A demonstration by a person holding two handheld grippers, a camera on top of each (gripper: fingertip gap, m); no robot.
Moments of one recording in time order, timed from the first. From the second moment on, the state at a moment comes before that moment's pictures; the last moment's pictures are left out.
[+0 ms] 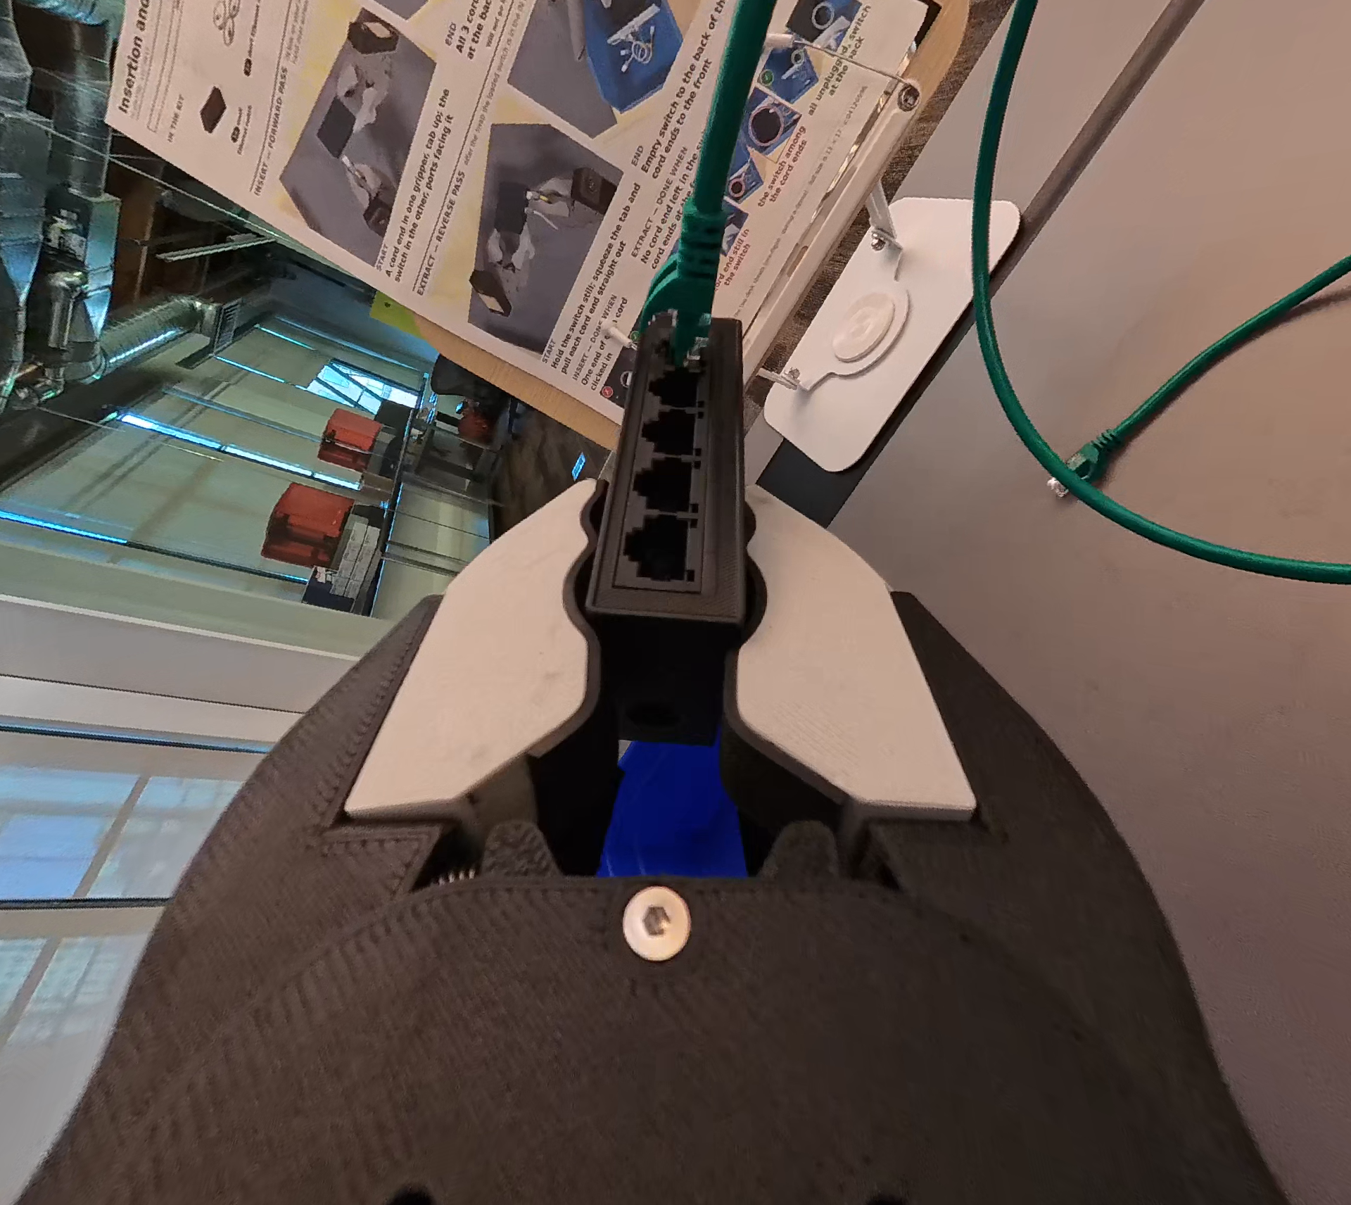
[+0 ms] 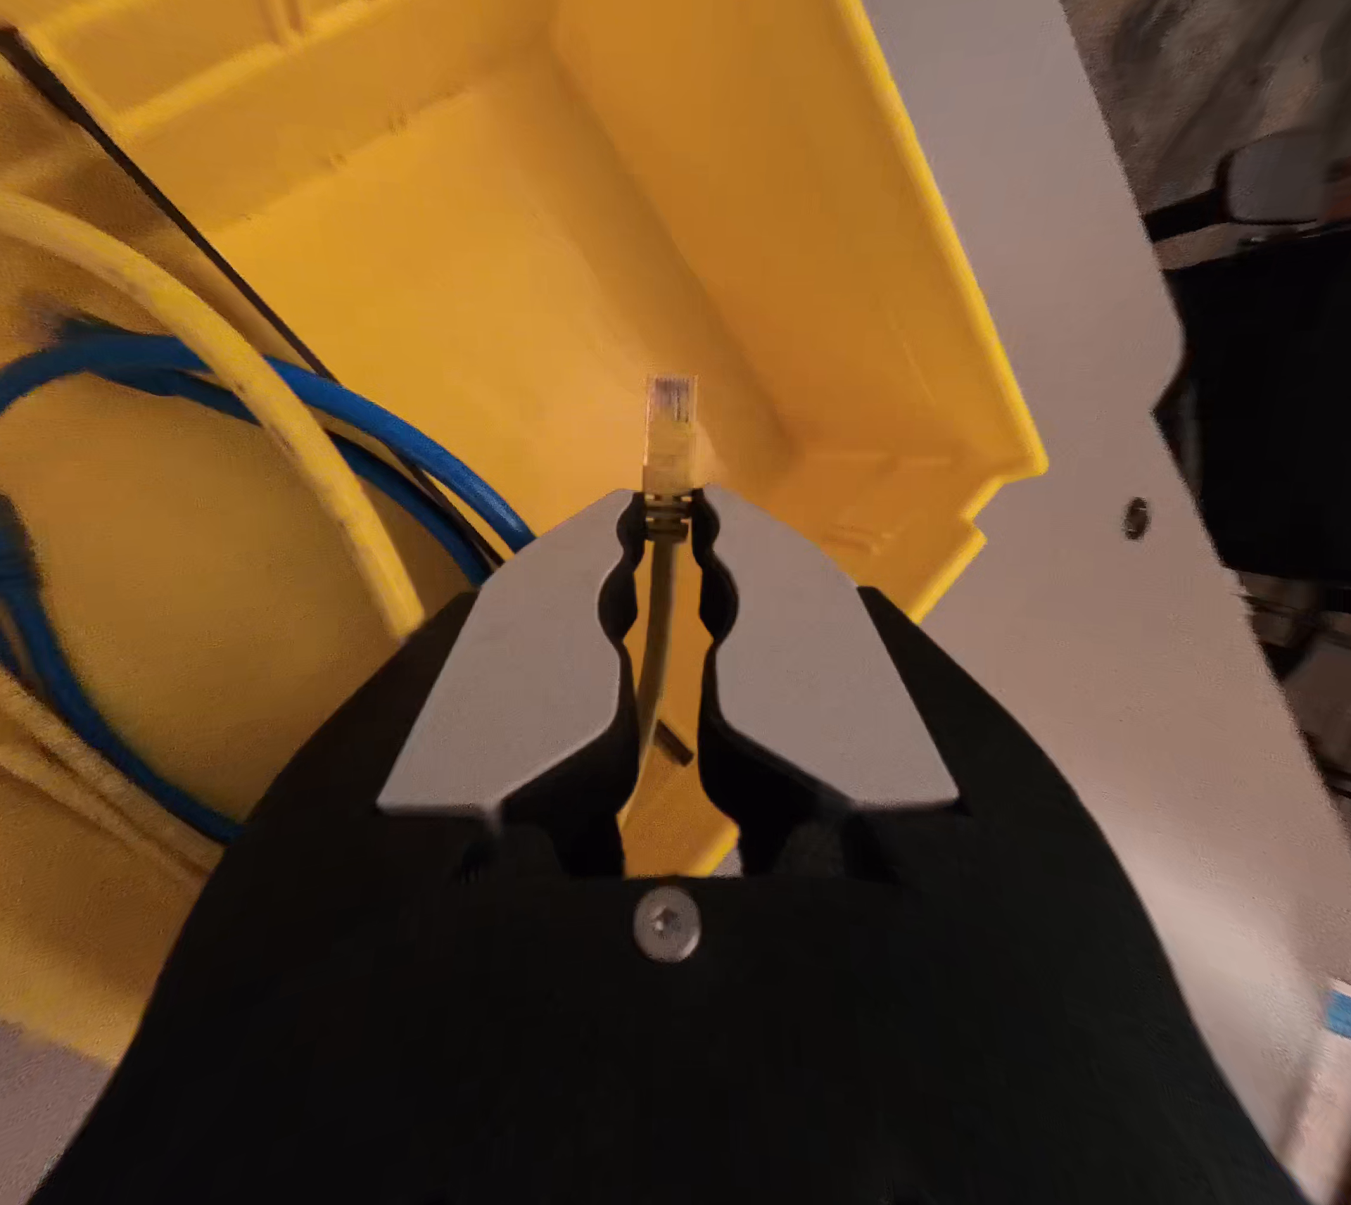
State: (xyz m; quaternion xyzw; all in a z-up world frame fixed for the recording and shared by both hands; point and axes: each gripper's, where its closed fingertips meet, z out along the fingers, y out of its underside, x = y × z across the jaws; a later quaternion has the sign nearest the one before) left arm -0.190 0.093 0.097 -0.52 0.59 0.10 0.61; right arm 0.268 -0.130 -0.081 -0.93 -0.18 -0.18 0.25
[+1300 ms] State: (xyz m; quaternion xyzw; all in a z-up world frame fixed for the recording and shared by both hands) left arm -0.185 0.083 0.104 -0.50 0.60 0.05 0.63; right arm 0.127 -0.151 0.057 -0.86 -0.31 -0.07 0.40
